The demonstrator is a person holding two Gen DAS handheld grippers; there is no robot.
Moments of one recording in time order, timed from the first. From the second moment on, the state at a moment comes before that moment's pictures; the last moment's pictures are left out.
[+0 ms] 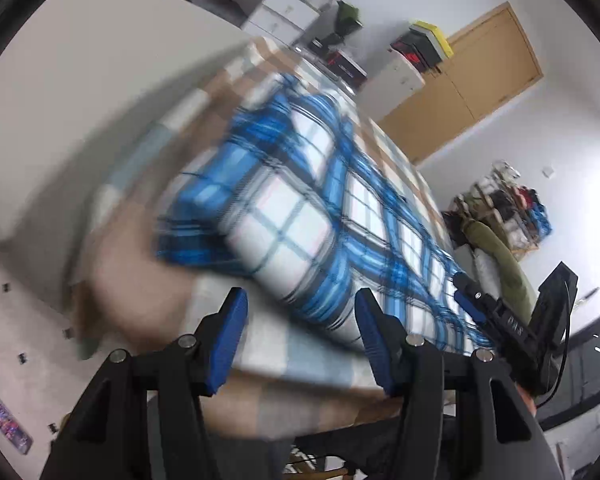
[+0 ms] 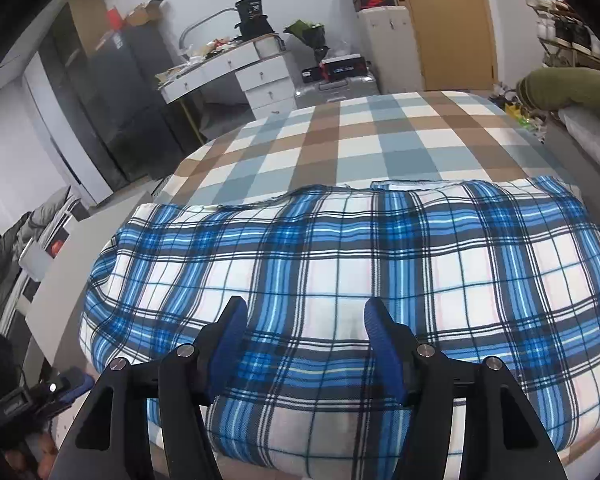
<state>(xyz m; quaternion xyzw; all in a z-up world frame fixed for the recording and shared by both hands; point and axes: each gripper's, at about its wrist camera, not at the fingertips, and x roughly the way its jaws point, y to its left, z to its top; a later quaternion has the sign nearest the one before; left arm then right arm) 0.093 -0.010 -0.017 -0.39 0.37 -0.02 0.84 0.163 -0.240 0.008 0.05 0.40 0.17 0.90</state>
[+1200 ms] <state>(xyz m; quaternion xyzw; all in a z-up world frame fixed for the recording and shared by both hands) 0.114 -0.034 -0.021 -0.46 0.37 -0.10 0.80 0.141 -0.137 -0.022 -0.12 0.37 0.25 0.88</state>
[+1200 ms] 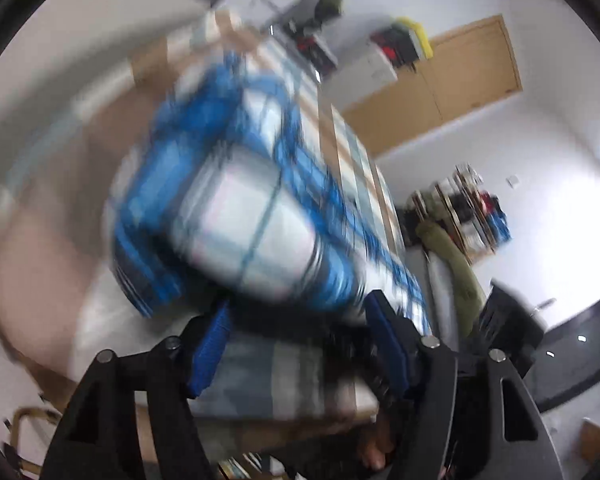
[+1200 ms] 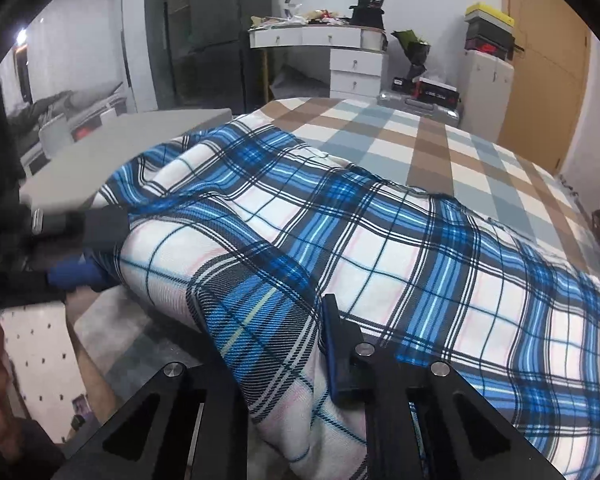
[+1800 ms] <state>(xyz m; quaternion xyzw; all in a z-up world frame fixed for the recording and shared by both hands) 0.121 -0.021 -0.025 -0.49 0.36 -0.09 0.79 0.129 -0.147 -0.020 -0.08 0.39 0.29 0.87</state>
